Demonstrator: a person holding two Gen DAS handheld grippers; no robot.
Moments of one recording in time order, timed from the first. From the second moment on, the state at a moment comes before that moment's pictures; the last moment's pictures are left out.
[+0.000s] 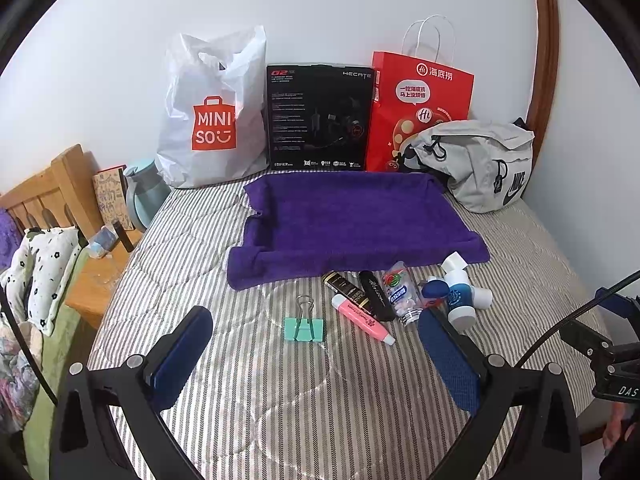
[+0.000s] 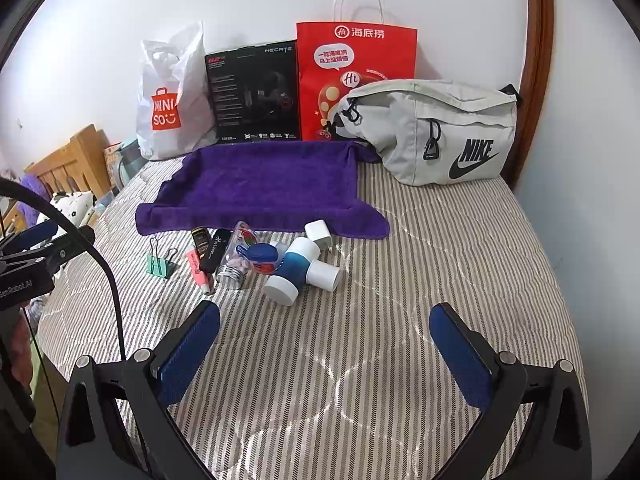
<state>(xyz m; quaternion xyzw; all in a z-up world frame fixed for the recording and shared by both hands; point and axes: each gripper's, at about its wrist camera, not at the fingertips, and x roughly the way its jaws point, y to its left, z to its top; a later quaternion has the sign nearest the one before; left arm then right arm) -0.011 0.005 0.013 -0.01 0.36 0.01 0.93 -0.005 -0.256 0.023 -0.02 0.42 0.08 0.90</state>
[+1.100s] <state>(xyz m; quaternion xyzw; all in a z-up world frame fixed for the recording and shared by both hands) -0.006 0.011 0.010 -0.01 0.37 0.01 0.93 -0.003 -0.254 0.022 -0.01 0.42 0.08 0.90</state>
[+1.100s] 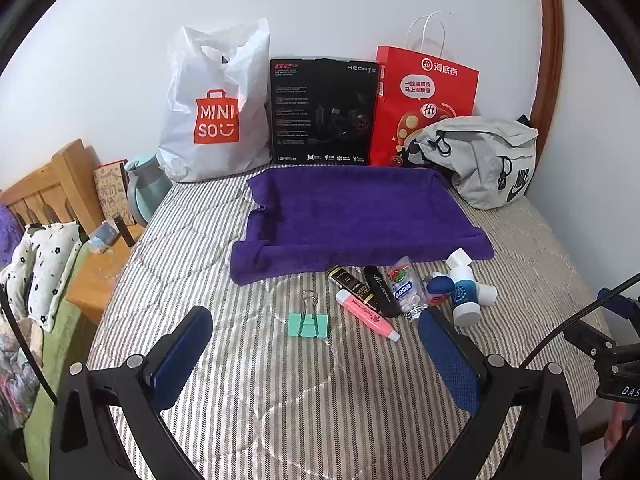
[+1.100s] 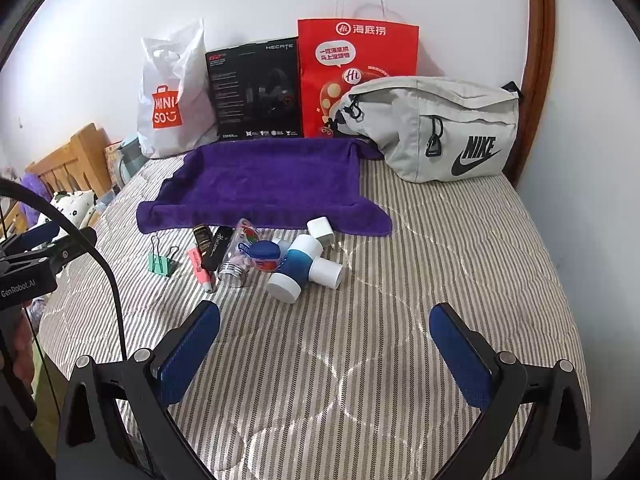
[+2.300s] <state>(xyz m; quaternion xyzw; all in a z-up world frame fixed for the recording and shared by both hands) 0.082 0.024 -0.116 0.03 0.46 -0.02 0.88 0.082 -0.280 -0.061 0.01 0.49 0.09 0.87</state>
